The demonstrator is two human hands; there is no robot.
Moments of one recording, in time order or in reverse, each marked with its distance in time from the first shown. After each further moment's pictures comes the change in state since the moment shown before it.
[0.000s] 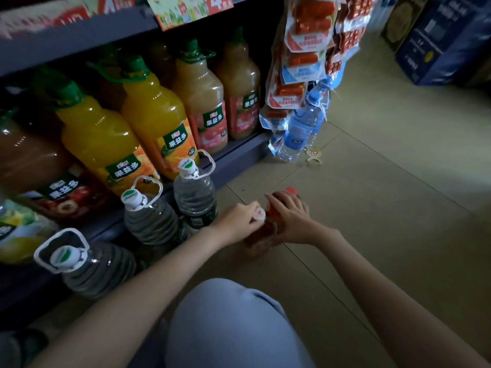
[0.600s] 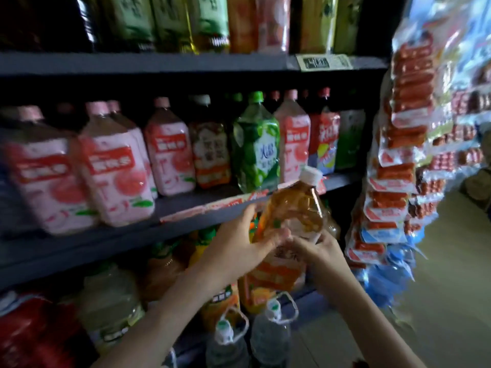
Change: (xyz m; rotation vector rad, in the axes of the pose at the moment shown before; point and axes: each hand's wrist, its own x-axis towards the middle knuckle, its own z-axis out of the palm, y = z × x) left_hand -0.123 0.031 -0.262 -0.160 0.753 0.022; right_hand 0.038 -0.217 -0.185 1.290 0.412 -0.418
